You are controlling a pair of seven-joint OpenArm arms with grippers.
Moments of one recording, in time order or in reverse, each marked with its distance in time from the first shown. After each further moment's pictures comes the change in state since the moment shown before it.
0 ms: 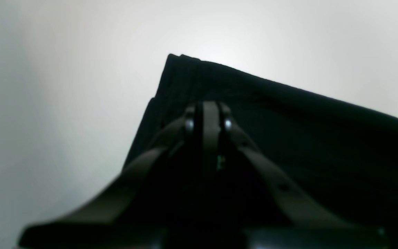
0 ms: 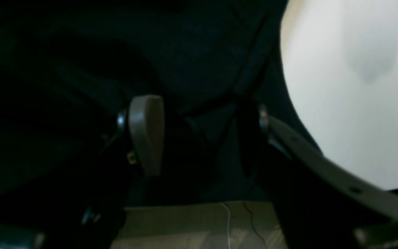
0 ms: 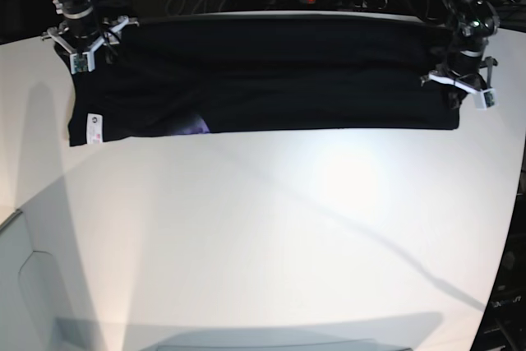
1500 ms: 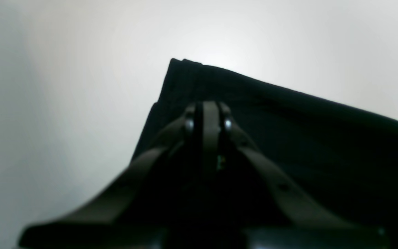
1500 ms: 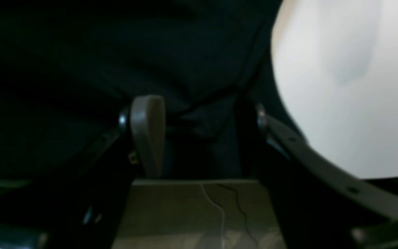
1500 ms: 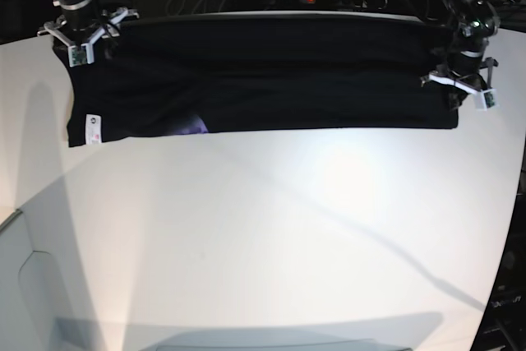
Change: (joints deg) left arm 0.0 0.0 0.0 0.3 0.0 0.0 0.0; right arm -4.8 0.0 -1.2 5.2 3.1 0.0 -0.5
